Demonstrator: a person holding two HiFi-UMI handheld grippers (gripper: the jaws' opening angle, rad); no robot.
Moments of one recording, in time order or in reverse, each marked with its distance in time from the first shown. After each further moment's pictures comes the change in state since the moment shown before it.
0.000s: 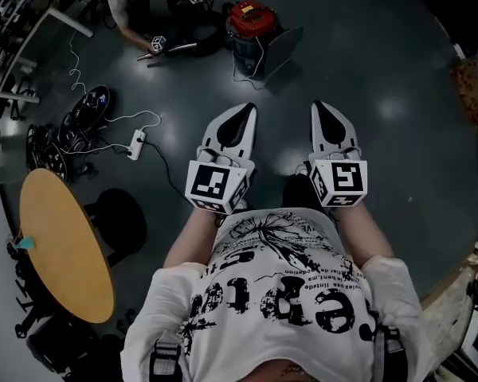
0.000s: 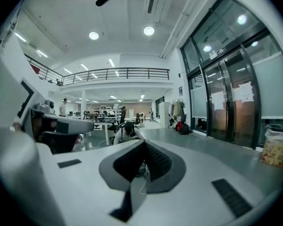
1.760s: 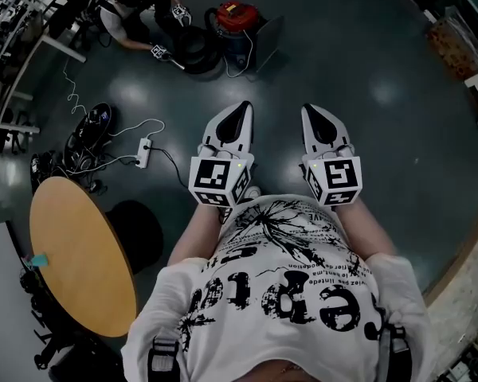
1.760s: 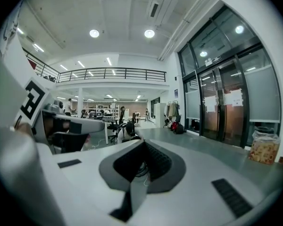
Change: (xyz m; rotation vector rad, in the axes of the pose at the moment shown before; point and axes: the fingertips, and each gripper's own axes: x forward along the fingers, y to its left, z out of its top) left arm -0.162 -0.048 -0.007 0.012 0.011 -0.085; right arm -0.156 0.132 -0.009 -0.013 0.002 -0.085
